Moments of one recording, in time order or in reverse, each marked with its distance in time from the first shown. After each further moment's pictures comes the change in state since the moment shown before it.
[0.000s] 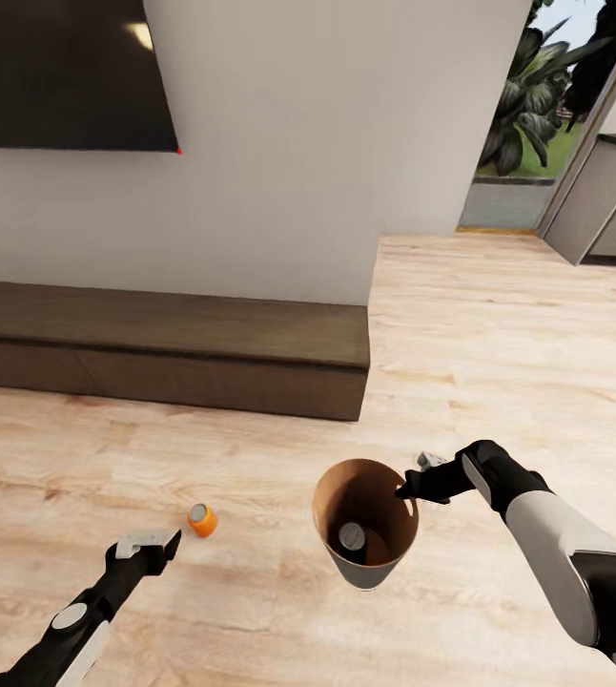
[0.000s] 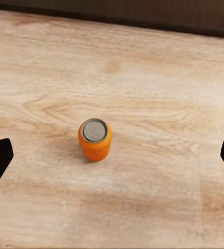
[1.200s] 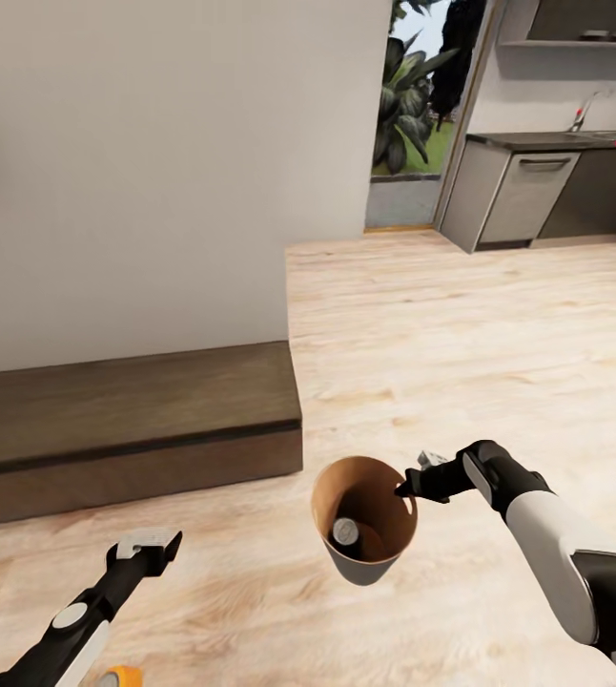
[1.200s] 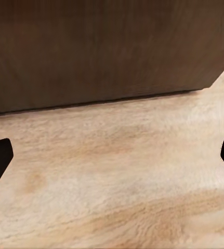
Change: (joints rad) left arm -0.001 0.000 -0.001 0.000 0.002 0.010 -0.008; right arm 0.000 0.001 -0.027 0.000 0.000 0.000 0.000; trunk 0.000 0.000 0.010
